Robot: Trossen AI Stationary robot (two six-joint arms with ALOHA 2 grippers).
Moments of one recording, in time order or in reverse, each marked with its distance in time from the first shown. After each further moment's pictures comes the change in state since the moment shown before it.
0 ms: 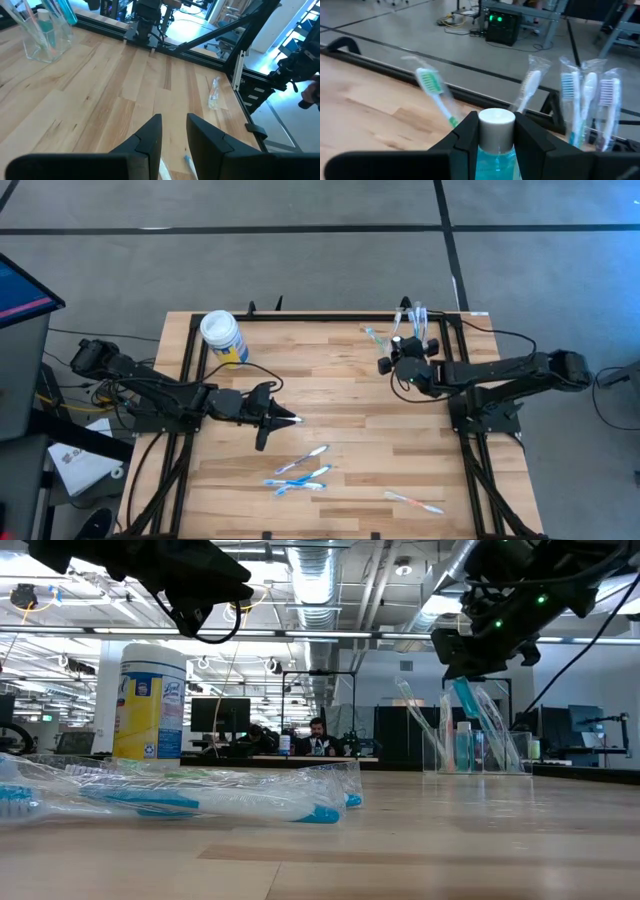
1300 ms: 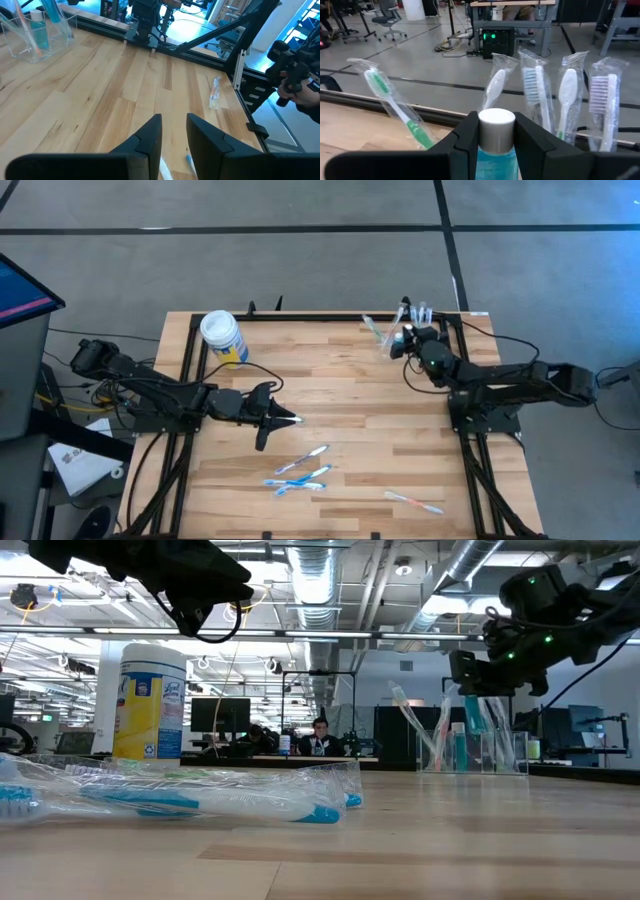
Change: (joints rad) left arm 0.000 0.000 0.000 0.000 -0.002 0.011; right arm -0.327 -0.063 -0.296 0.607 -0.236 -0.226
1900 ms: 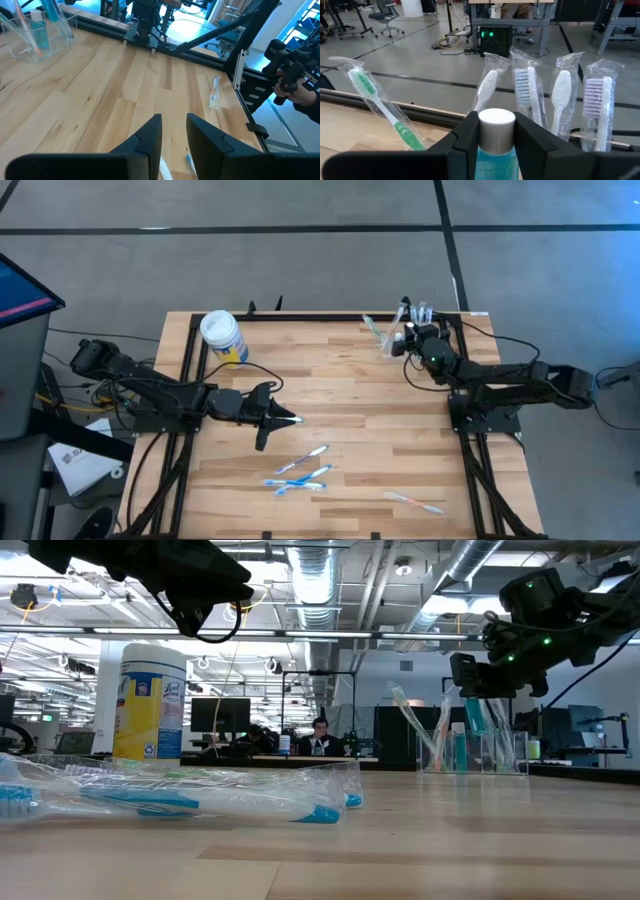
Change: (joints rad) left arm 0.000 0.000 0.000 0.000 0.000 0.000; right arm -0.058 0.001 0.000 -0.001 -0.050 -0.026
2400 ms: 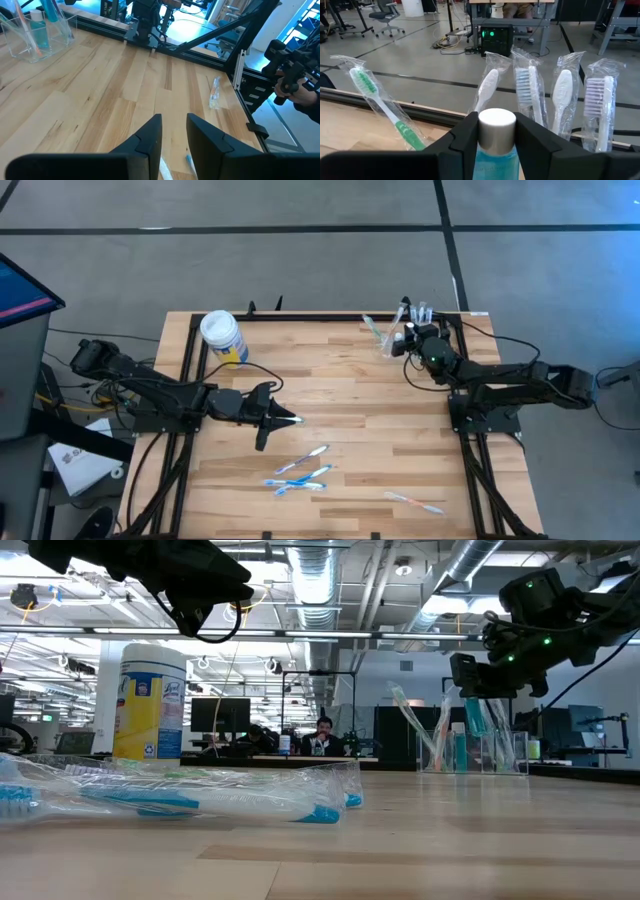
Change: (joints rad) left arm 0.000 0.000 0.000 0.000 0.000 0.000; right arm 0.000 0.000 0.000 -0.002 -0.002 0.000
